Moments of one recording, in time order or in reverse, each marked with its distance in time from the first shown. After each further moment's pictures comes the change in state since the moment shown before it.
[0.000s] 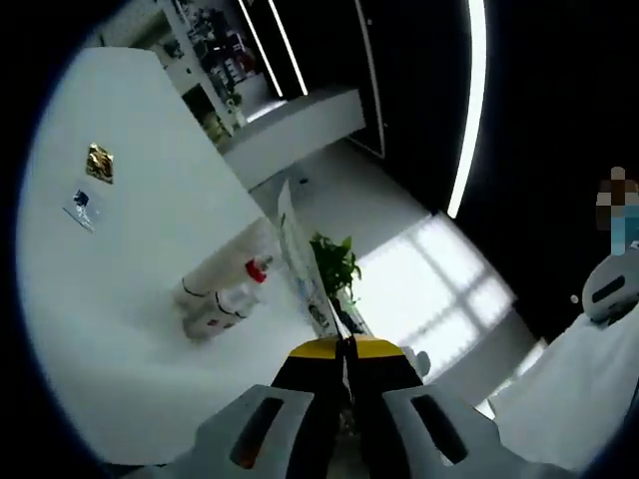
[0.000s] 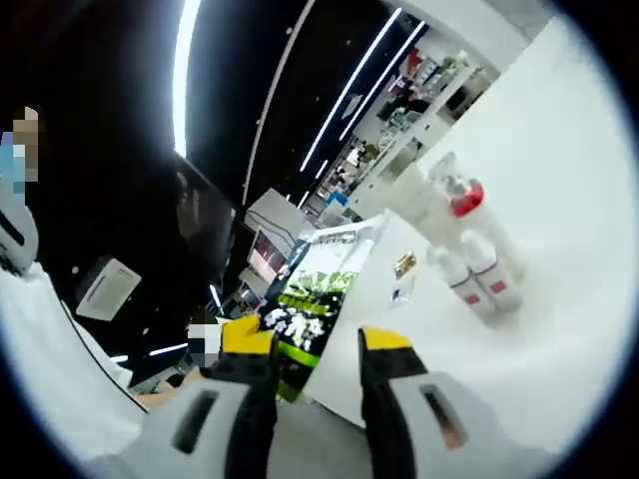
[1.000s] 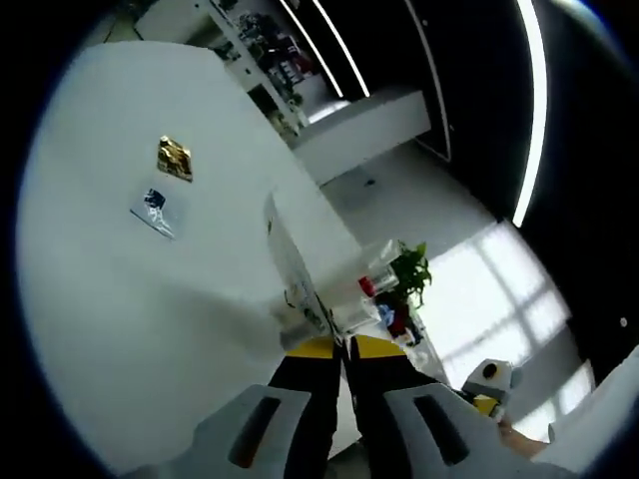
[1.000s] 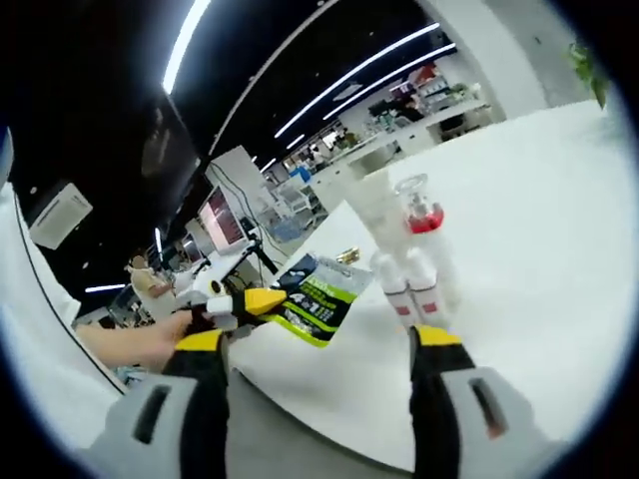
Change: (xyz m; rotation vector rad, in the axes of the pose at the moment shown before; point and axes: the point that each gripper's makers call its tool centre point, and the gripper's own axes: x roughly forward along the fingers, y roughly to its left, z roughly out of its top) left arm 0.003 0.110 0.015 -0.028 0.027 0.292; right arm -0.019 -0.041 0.000 -0.282 0.125 -0.243
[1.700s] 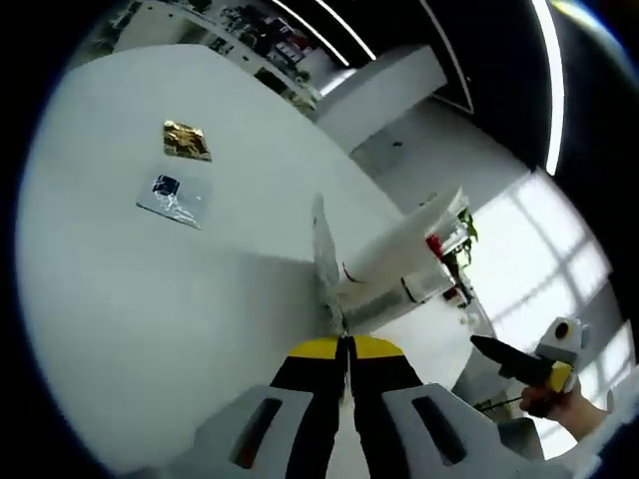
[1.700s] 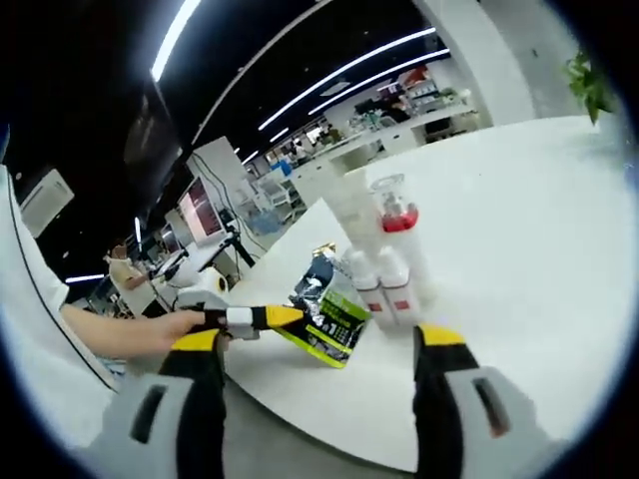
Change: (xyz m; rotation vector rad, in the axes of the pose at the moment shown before) left arm 0.023 0.059 -0.020 0.134 0.108 0.196; right arm -0.004 -0.018 -0.005 -0.030 0.035 -0.085
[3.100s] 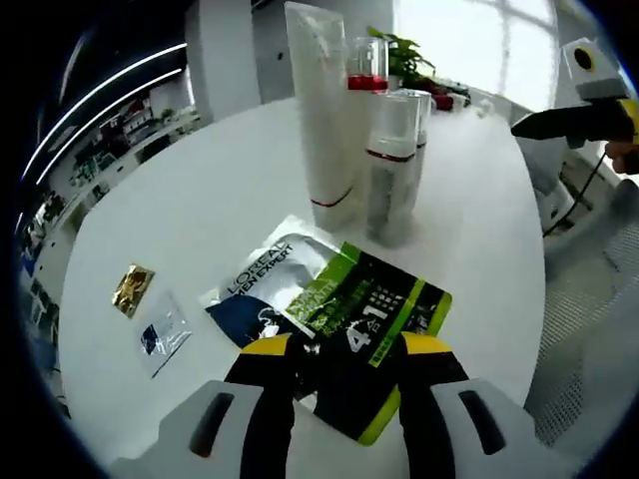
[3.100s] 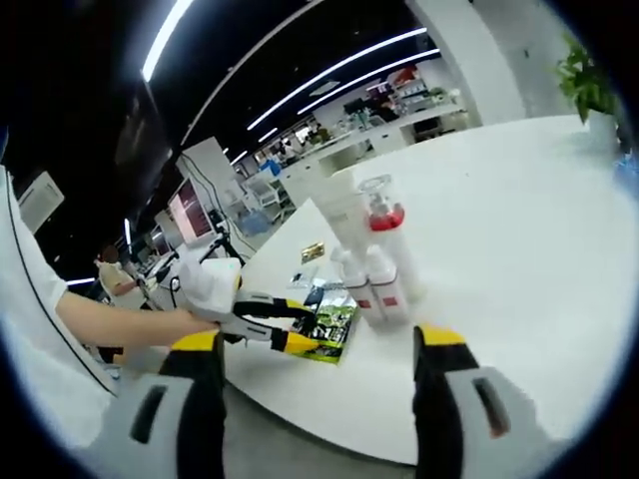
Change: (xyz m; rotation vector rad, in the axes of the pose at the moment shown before) left arm 0.027 0.030 -0.020 0.968 0.380 0.144; right arm -0.009 -0.005 -0.002 0.012 0.002 -0.054
